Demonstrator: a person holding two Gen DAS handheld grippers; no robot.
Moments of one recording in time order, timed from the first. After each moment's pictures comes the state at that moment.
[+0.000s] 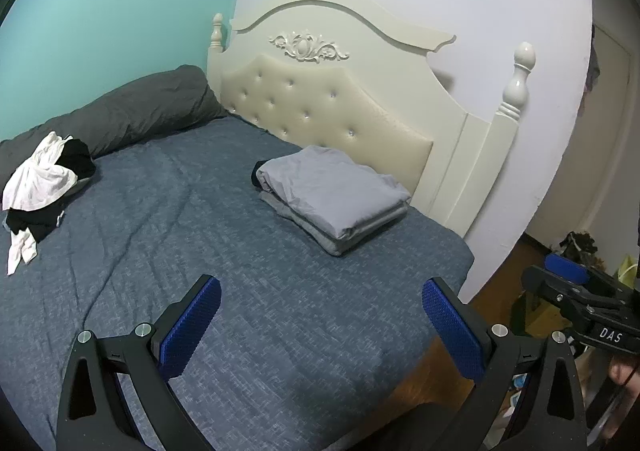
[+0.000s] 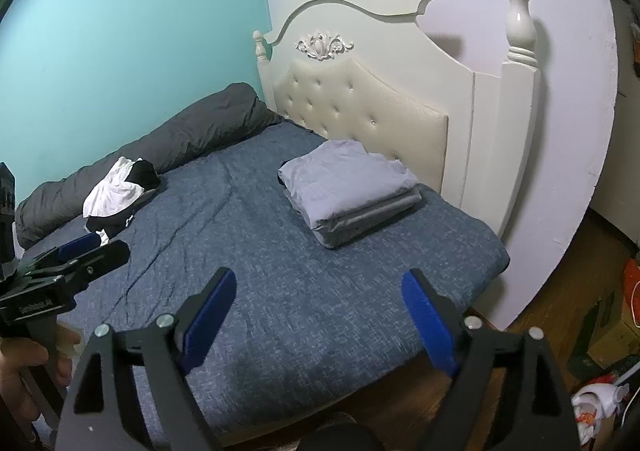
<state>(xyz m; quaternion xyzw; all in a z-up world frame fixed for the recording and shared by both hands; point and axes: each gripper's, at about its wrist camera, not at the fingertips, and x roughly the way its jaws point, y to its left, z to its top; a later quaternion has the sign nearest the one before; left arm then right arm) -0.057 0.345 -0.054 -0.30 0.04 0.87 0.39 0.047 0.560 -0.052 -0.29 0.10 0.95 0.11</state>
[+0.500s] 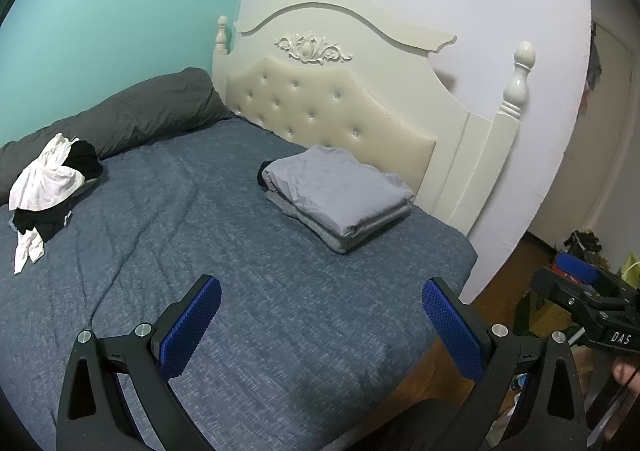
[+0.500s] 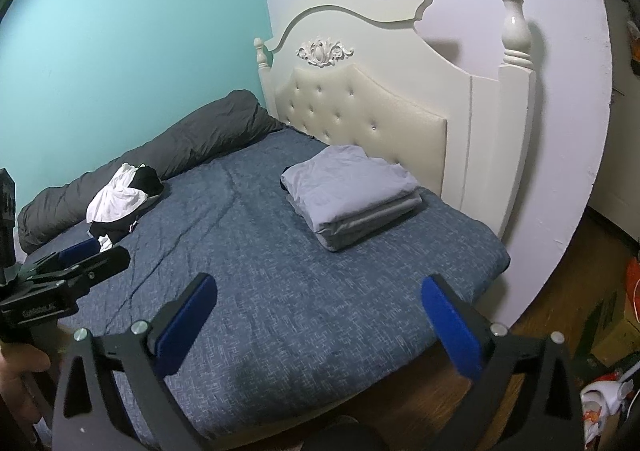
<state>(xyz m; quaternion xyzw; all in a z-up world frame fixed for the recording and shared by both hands) -0.050 0.336 -0.053 -0.30 0.04 0.88 0.38 0.056 0.556 -0.051 -0.28 0.10 0.95 0.11</state>
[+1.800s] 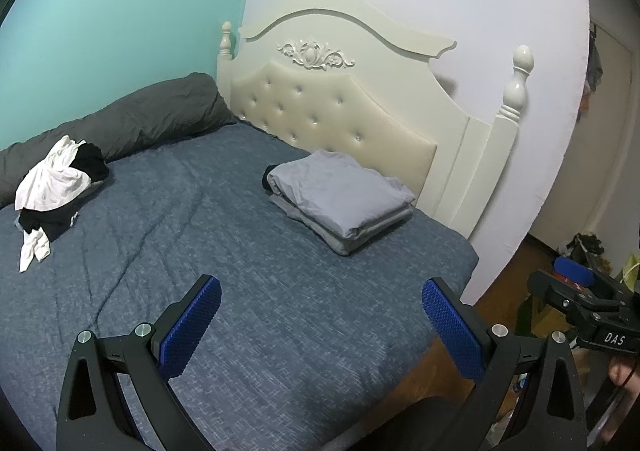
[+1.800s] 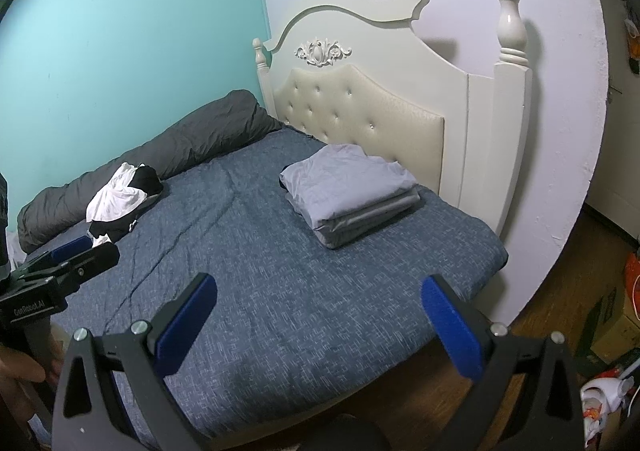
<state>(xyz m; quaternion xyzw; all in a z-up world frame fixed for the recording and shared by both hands) -0.040 0.327 -0.049 -0.29 0.03 0.88 0.37 0.063 0.553 -0.053 -0.28 0.10 0.95 0.11</state>
